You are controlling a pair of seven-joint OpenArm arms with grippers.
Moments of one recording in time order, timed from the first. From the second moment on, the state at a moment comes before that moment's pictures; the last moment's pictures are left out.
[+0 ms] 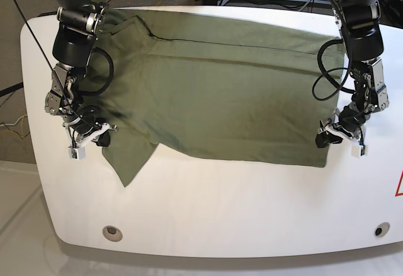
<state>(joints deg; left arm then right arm) -17.9 -21.3 -14.3 48.8 -31.4 -27.3 31.4 21.1 15.5 21.1 46.4 13.5 33.2 -28.9</state>
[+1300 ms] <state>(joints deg) -11.3 -22.2 -14.8 58.7 -31.1 -28.6 35.7 11.7 14.0 20.2 75.6 14.0 35.5 -47.7</state>
